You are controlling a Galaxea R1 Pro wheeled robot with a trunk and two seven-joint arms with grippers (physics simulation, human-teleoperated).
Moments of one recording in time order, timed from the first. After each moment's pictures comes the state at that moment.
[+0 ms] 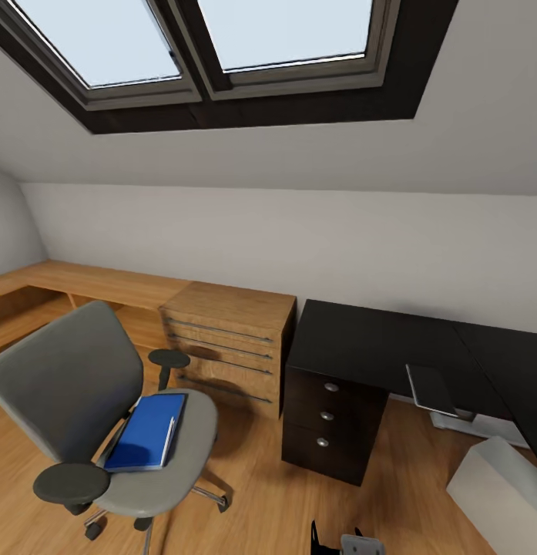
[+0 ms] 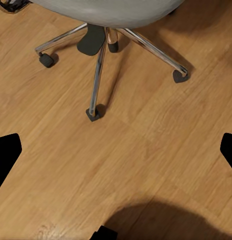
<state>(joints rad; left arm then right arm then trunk) -0.04 0.01 -0.49 -0.71 0.54 -0.17 0.61 -0.18 0.08 0.54 -0.44 -0.40 -0.62 -0.32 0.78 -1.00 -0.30</state>
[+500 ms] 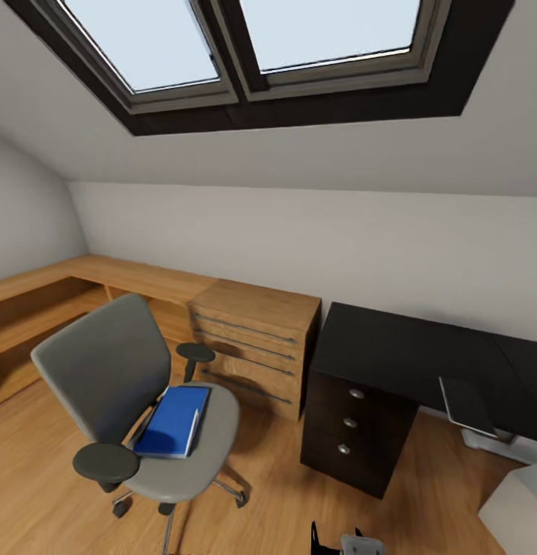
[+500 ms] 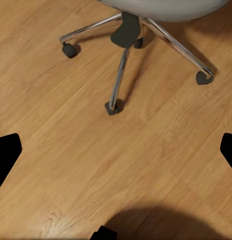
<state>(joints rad) -0.04 0.01 -0.49 -0.71 0.54 -0.17 0.61 -0.18 0.08 0.54 -0.44 -0.40 -0.62 -0.32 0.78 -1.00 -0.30</state>
